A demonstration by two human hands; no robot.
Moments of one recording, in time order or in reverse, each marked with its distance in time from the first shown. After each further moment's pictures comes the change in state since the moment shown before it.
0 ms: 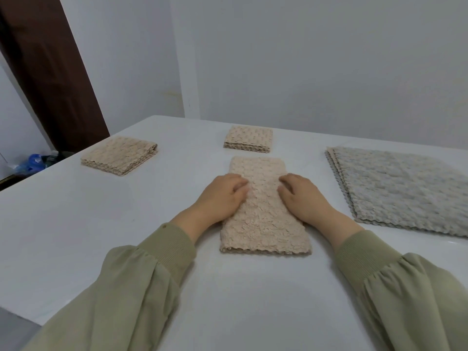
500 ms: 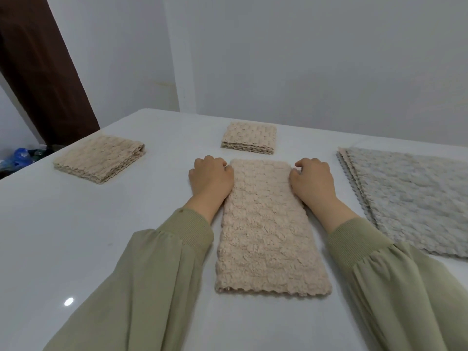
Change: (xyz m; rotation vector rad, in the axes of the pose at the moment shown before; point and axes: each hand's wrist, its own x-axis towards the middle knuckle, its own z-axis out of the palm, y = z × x) left_hand 0.080 -0.031 0.006 0.229 0.297 -0.363; right_hand 0.074 0.017 0.011 -0.040 0.213 0.247
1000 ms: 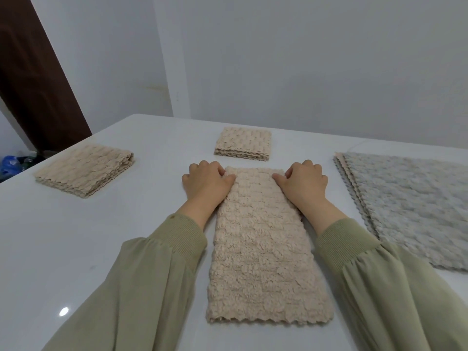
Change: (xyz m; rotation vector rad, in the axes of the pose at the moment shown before) left_hand 0.020 0.003 0.010 0.026 -0.079 -0.034; right_hand 0.022 -0.007 0.011 -0.132 -0.034 0.065
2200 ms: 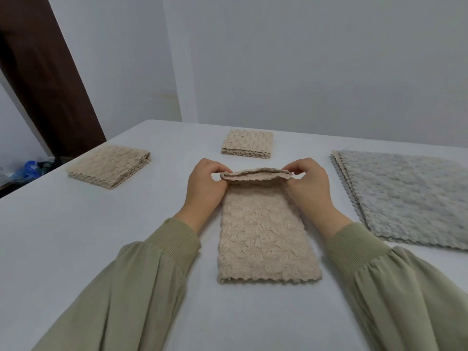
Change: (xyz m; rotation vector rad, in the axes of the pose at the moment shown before) left_hand -0.058 -0.016 -0.028 -0.598 0.185 0.203; right_hand -0.062 0.003 -0.030 0.717 0.189 -0.157
